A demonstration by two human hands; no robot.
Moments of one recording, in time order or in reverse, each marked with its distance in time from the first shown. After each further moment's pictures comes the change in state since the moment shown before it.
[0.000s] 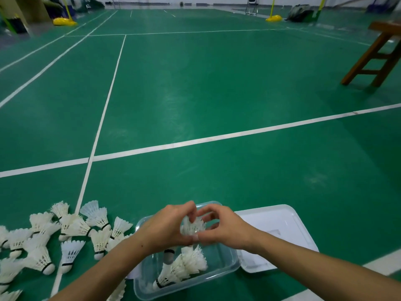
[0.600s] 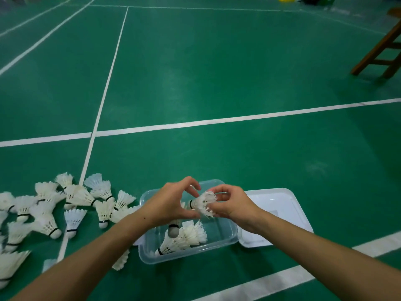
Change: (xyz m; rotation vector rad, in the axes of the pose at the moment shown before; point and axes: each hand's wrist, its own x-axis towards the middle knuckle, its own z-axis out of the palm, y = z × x) left_hand -0.008 -0.012 0.015 -0.192 0.058 -0.063; right_hand 0.001 0.025 0.007 0.354 0.172 0.102
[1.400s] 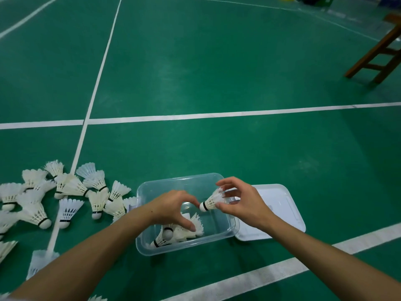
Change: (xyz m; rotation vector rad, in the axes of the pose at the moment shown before) left_hand 0.012 -0.043 0.039 0.114 -0.312 -0.003; right_hand -0.017 0.013 -0.028 -0.435 0.079 -0.305
